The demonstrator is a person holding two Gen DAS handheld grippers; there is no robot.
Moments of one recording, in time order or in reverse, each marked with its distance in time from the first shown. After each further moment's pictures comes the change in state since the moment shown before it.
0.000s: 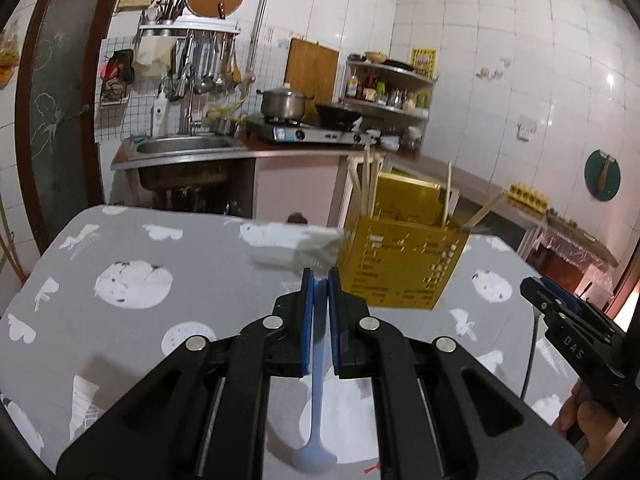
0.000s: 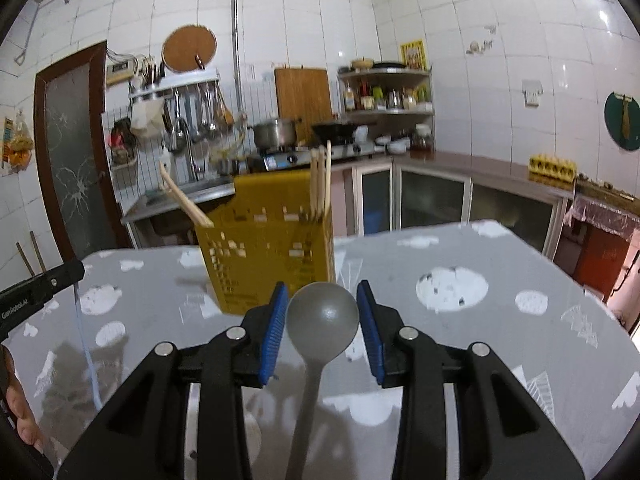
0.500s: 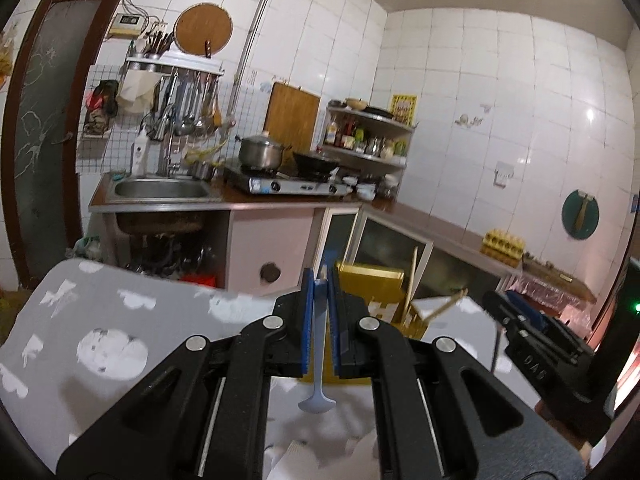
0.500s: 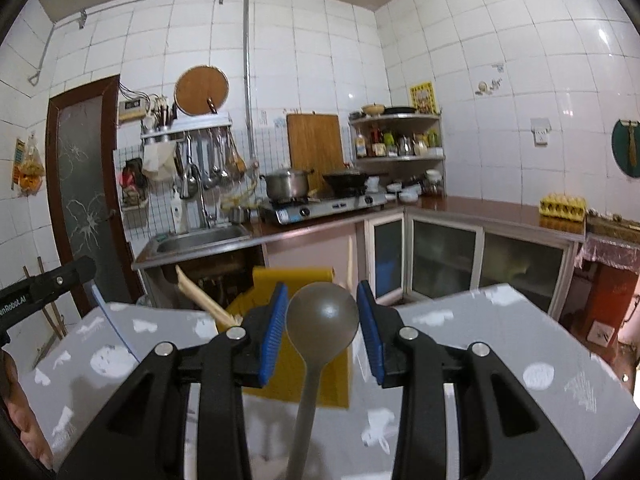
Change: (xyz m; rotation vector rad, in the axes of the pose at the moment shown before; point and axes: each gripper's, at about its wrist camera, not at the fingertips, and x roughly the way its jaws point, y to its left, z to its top) left arm -0.010 -0.016 0.075 -0.026 -0.150 -0.091; right arm 0.001 0.018 0.079 -0.016 -0.160 0.043
